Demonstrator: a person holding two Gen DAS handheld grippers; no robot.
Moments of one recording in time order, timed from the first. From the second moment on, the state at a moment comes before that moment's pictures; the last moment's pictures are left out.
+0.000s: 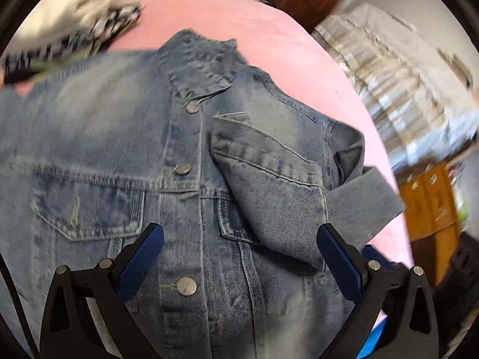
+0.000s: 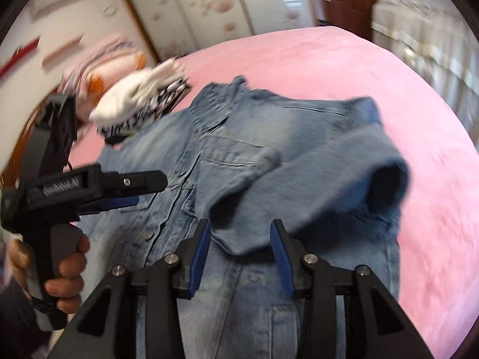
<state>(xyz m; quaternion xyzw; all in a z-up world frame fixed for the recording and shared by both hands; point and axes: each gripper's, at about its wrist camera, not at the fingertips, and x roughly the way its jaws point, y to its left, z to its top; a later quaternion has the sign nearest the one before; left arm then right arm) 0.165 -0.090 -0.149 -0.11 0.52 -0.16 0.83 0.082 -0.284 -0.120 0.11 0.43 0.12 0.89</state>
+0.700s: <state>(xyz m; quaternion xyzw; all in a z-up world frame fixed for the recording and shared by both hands) 0.206 -0.172 -0.162 0.01 0.61 -0.13 0.78 0.035 -0.329 -0.143 0.17 0.44 0.08 0.88</state>
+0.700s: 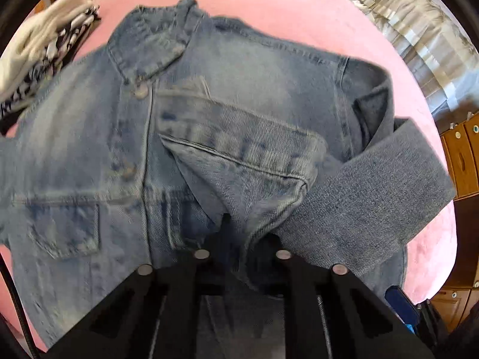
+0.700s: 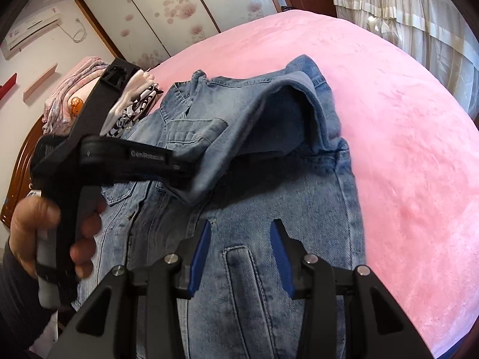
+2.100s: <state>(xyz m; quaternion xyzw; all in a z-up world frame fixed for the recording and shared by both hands) 0.250 0.061 -0.189 -0.26 0.56 -0.18 0.77 0.102 -0.316 -0.103 0.10 0.43 0.08 0.89</state>
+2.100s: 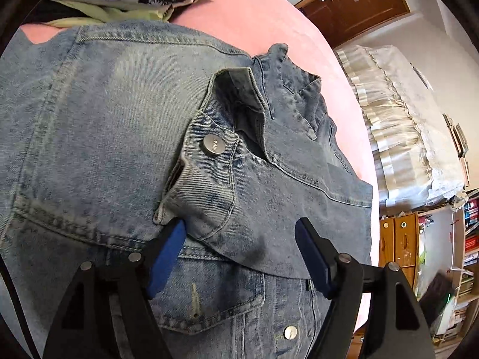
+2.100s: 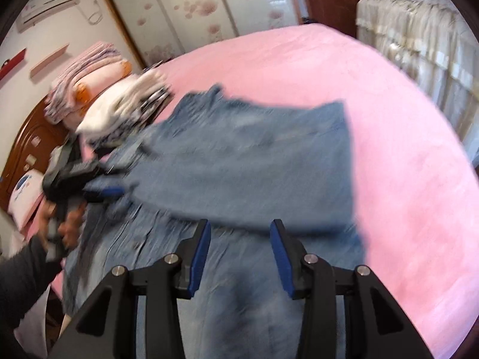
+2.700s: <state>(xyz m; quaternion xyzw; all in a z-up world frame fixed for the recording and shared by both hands) 0.256 0.047 -0.192 -0.18 0.54 -0.12 0.81 0.270 -0.385 -0.163 0.06 0.51 -0.04 0.86</state>
